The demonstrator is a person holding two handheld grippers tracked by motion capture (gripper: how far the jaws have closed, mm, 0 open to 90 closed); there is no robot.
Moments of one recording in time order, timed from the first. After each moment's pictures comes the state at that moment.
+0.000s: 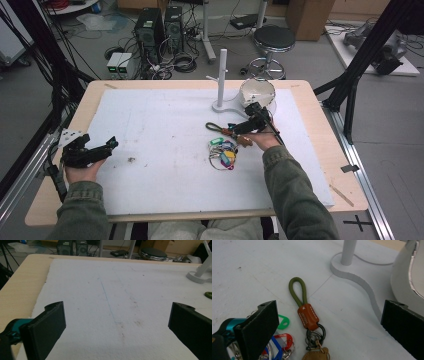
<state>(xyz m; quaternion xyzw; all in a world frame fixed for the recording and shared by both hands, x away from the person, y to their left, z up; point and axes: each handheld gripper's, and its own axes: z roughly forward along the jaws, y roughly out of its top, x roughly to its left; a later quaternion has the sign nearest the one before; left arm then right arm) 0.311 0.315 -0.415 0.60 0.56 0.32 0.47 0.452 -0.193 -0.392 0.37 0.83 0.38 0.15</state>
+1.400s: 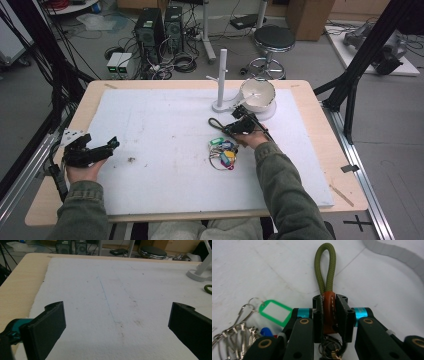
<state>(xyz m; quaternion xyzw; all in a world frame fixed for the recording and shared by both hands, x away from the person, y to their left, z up) 0.314 0.313 -0.416 0.61 0.56 0.31 0.47 0.475 -0.168 -0.423 0.36 0.88 0.32 0.06</state>
